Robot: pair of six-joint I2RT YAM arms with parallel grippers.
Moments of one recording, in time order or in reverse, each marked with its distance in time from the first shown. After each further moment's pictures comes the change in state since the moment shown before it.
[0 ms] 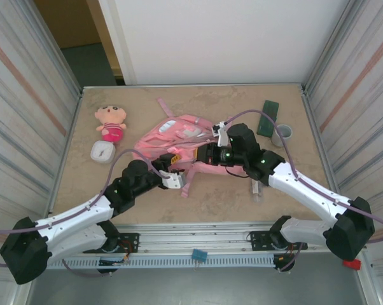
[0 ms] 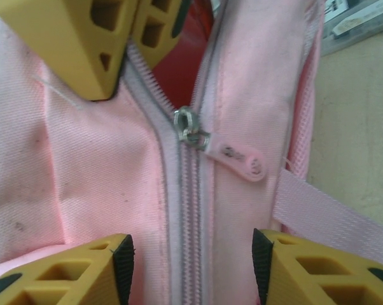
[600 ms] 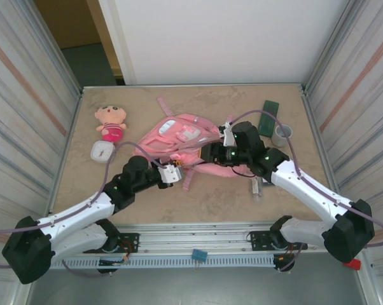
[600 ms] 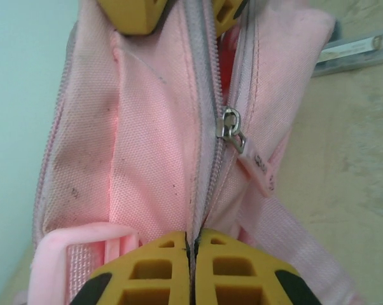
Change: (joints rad) left arm 0.055 0.032 0.037 -0.093 0.141 -0.253; right arm -0.078 -0.018 0.012 -0.162 -0.006 -0.047
